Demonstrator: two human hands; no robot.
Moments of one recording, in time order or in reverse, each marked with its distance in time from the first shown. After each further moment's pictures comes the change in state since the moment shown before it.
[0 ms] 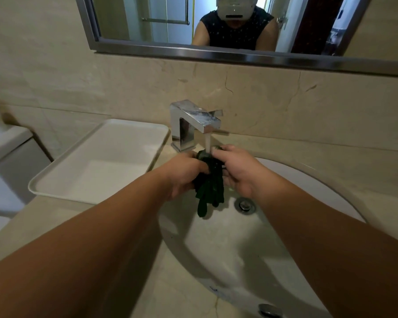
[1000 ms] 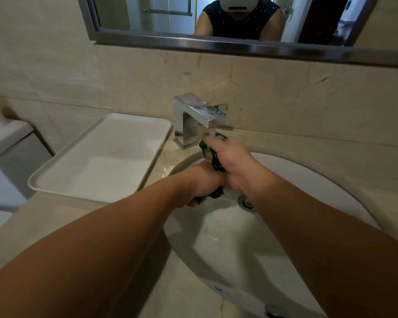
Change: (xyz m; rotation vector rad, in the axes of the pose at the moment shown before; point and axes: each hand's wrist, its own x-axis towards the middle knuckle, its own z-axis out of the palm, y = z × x) left_hand -0.002 -0.011 0.027 0.562 -0.022 -0.111; right_hand 0.005 -0.006 0.028 0.175 0.062 -0.059
